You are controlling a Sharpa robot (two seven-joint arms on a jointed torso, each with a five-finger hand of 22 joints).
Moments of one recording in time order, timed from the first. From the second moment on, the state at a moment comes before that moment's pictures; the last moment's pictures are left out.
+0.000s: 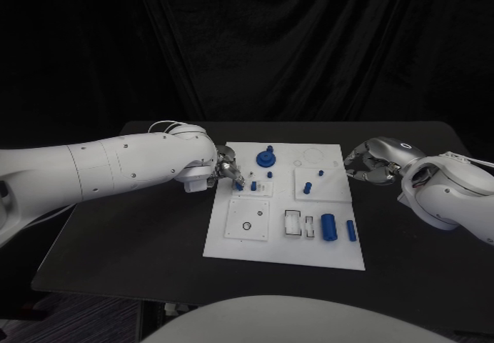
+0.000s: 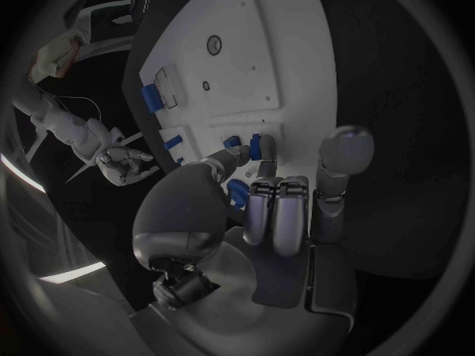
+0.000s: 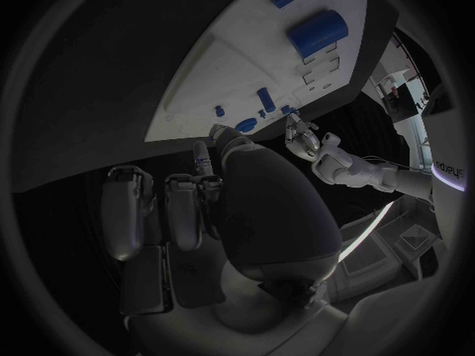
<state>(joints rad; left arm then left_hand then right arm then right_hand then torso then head) 1.30 -0.68 -0.21 1.34 -0.96 0.12 -0.52 1.02 -0.03 0.50 0.01 0.41 1.06 0.03 0.17 1.07 1.47 -0.04 1.57 1.31 1.47 -0.09 1.57 1.31 0.09 1.47 0.02 0.96 0.74 1.29 -0.91 -0.25 1.51 -1.45 -0.38 -0.17 1.49 -0.09 0.21 0.25 0.35 0.88 0.13 0.21 0.14 1.46 0.03 1.49 1.31 1.47 -0.04 1.50 1.31 0.02 1.47 0.07 1.43 1.31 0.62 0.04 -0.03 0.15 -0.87</state>
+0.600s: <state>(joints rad) 1.30 -0.69 -0.21 1.34 -0.96 0.06 -0.48 1.02 -0.03 0.49 0.03 0.36 1.06 0.03 0.17 1.09 1.47 -0.04 1.57 1.31 1.47 -0.09 1.57 1.31 0.09 1.46 0.01 0.92 0.68 1.29 -0.91 -0.25 1.51 -1.45 -0.38 -0.17 1.49 -0.09 0.21 0.25 0.35 0.88 0.13 0.21 0.14 1.46 0.03 1.48 1.31 1.47 -0.04 1.50 1.31 0.02 1.47 0.07 1.43 1.31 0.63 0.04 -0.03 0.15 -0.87</state>
